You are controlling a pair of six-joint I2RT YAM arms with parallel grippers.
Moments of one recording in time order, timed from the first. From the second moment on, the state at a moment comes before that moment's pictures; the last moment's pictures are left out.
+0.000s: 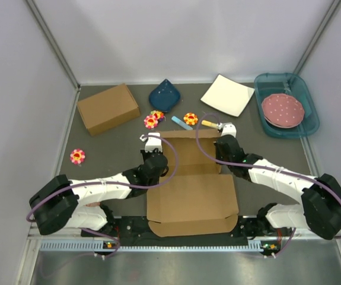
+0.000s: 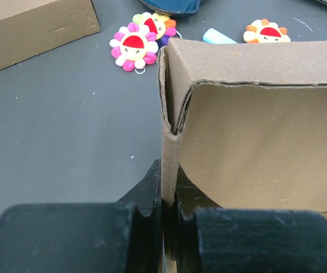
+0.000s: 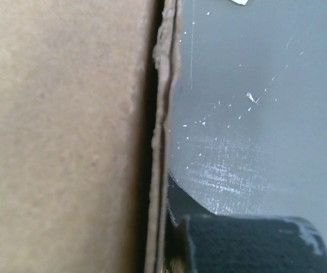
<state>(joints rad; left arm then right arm) -0.98 1.28 0.54 0.31 -0.90 -0.40 0.66 1.25 0.62 -0.10 0.37 0.36</state>
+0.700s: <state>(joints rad) -0.98 1.29 0.54 0.35 -0.92 -0.39 0.67 1.21 0.55 -0.04 0.33 0.38</state>
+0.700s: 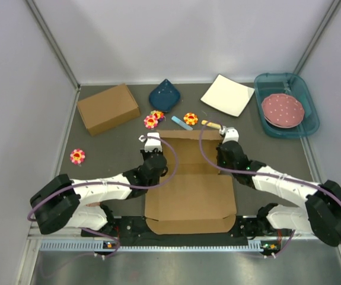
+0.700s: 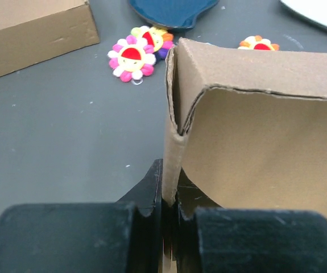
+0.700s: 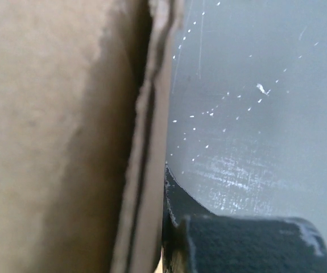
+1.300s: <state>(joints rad) -0.96 1.66 0.43 1.31 -0.86 0.10 0.67 1.18 0.28 0.54 0.51 0.21</state>
